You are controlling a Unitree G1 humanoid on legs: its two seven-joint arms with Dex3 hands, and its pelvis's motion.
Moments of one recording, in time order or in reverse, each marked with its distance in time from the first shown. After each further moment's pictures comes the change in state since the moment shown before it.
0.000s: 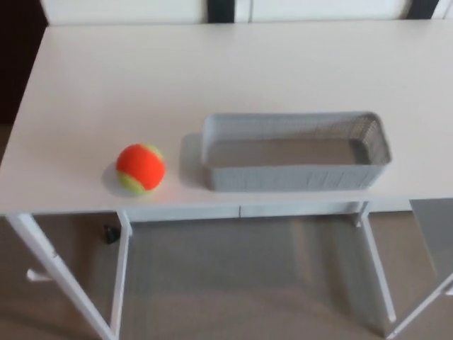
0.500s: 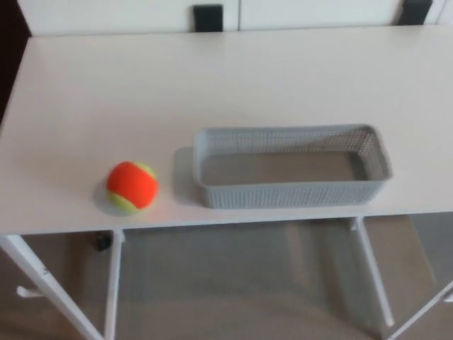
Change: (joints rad) left_arm -0.012 0.012 -0.010 0.002 0.010 0.004 -0.014; right_arm -0.025 -0.009 0.006 0.035 -0.001 -0.025 -0.008
